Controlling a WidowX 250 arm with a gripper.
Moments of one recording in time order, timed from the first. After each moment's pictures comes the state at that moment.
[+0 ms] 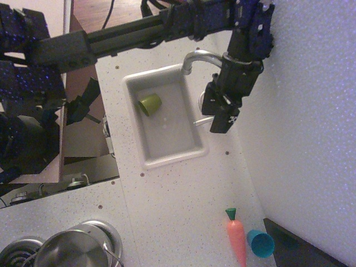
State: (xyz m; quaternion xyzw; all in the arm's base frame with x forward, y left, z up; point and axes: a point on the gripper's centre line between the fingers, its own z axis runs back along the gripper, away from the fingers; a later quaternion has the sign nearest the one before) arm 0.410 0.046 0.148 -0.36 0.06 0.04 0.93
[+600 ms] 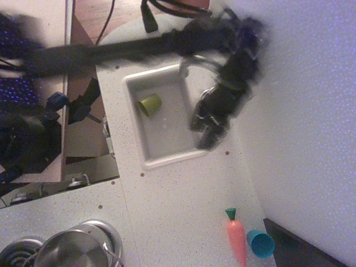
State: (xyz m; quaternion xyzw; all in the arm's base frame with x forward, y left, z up) arm 0.351 -0.009 0.164 -0.42 0.12 0.05 0.90
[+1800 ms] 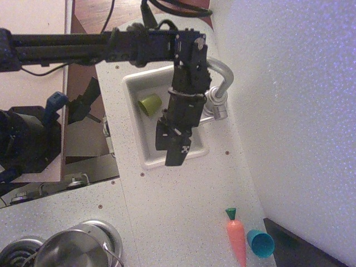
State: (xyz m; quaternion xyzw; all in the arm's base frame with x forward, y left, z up) arm 0.332 -0.034 0.143 -0.47 0.14 0.11 0.87
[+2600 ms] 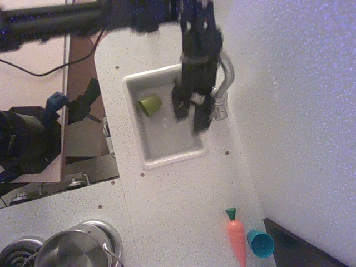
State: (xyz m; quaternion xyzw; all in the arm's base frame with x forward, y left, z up) arm 0.367 0.028 0.139 -0.40 0.09 0.26 0.87
